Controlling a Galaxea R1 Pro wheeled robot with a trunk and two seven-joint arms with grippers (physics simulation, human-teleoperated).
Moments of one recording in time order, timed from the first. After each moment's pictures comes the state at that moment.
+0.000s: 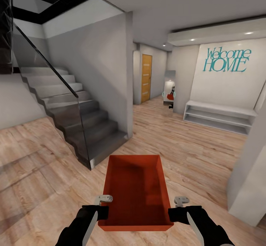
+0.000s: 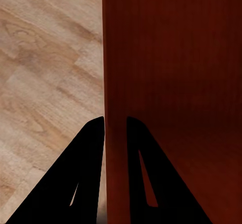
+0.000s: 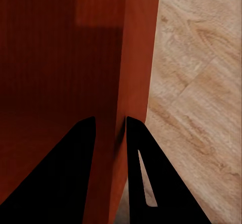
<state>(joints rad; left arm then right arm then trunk) -0.39 -0.14 0.02 -0.80 -0.04 0.60 0.05 -0.44 -0.05 0.04 -0.68 -0.02 0.54 0.26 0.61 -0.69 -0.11</state>
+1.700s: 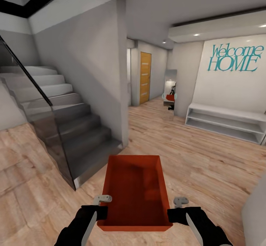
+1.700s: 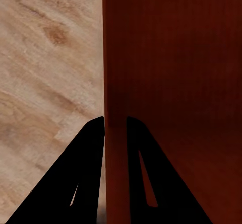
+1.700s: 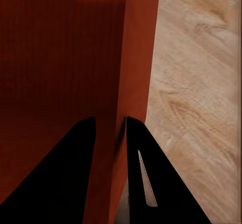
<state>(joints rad) -0.39 -0.13 0.01 -0.80 -0.04 0.60 0.05 -0.44 -0.04 0.05 -0.66 -0.03 0.52 0.25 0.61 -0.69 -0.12</state>
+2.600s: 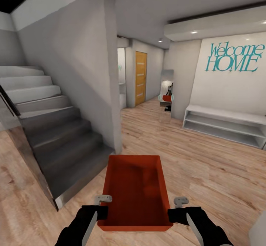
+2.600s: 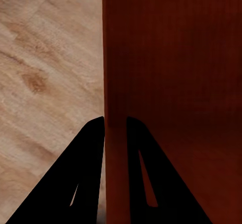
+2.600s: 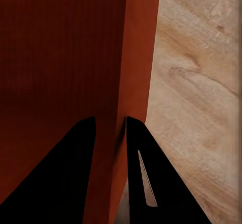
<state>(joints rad) -0.39 -0.13 0.02 -0.80 -0.04 0.60 0.05 -0.44 -0.05 0.04 -0.66 -0.03 0.52 0.26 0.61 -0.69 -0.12</state>
